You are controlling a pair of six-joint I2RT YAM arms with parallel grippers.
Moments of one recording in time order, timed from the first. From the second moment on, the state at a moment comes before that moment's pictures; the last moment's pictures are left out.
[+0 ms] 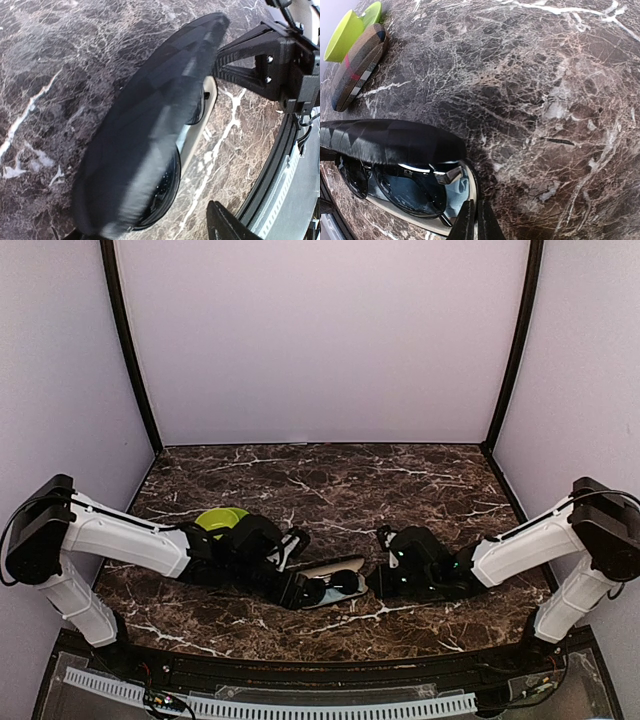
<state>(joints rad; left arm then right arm) -1.03 1.59 0.79 -0.06 0.18 -0.56 1.00 1.57 0.57 0.21 0.06 0.73</state>
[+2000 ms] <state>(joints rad) -1.04 1.56 0.96 -0.22 0.03 -0.06 1.01 1.57 0.58 0.21 0.06 0.73</state>
